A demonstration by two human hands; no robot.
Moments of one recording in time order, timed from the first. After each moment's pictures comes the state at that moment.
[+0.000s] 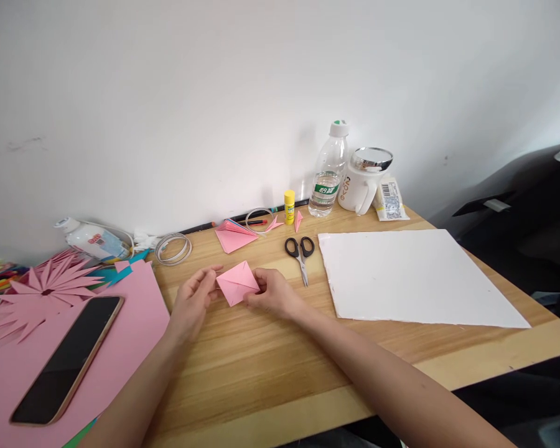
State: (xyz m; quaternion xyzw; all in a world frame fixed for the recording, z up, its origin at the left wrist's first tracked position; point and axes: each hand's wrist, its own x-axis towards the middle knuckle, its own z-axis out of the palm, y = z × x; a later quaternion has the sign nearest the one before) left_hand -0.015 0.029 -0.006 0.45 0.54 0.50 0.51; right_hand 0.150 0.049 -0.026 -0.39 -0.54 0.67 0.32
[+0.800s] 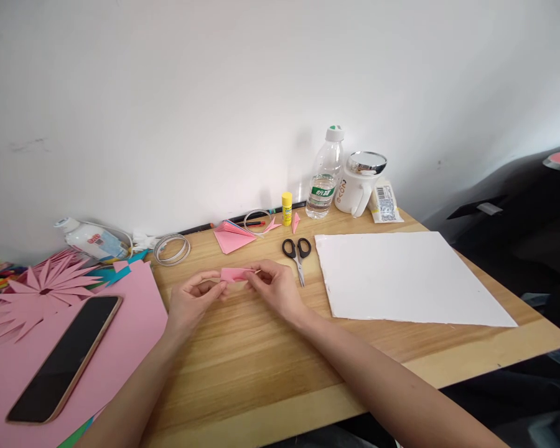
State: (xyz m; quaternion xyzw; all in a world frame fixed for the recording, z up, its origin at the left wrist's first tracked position) left_hand -0.016 0.025 -0.007 0.51 0.57 0.48 0.44; right_hand 0.153 0.047 -0.029 -0.41 -0.60 0.48 0.49
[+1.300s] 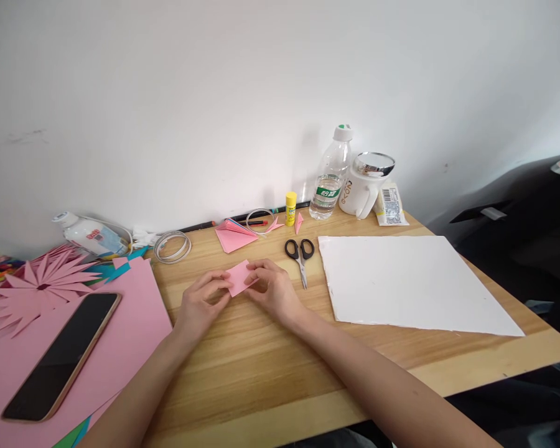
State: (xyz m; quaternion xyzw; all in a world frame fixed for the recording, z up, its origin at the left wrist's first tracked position) left_hand -0.024 0.027 -0.024 0.78 0.48 0.39 0.13; right_hand 0.155 0.047 -0.032 -0.42 -0.71 0.37 0.43
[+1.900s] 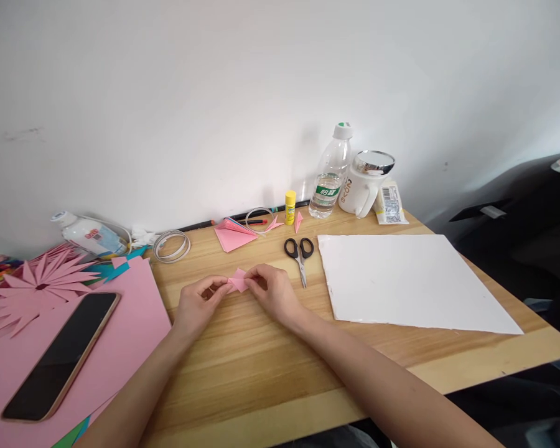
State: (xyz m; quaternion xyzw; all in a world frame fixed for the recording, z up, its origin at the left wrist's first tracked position) left_hand -0.019 0.027 -0.020 0.65 0.61 0.36 0.28; right_hand 0.152 0.048 -0.033 -0.45 -0.69 0.41 0.40
